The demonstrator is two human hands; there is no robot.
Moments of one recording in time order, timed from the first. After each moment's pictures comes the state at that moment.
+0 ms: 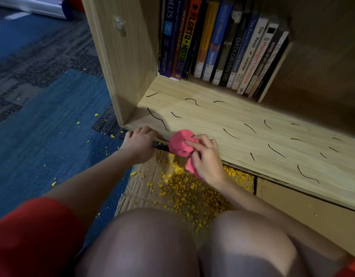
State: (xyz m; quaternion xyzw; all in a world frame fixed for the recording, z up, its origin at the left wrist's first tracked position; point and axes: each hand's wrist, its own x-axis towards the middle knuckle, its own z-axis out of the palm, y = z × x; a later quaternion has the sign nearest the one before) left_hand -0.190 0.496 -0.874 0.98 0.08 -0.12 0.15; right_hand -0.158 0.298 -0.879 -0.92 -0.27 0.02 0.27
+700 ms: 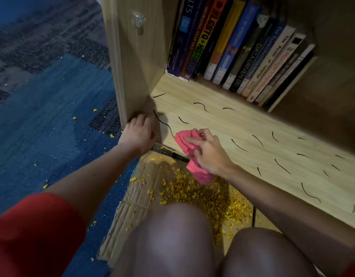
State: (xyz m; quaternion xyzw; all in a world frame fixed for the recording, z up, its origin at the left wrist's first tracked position) left_hand -0.155 0.527 -0.883 0.97 0.14 -0.08 0.20; right_hand -0.108 0.330 -0.856 -0.94 -0.27 0.19 0.11
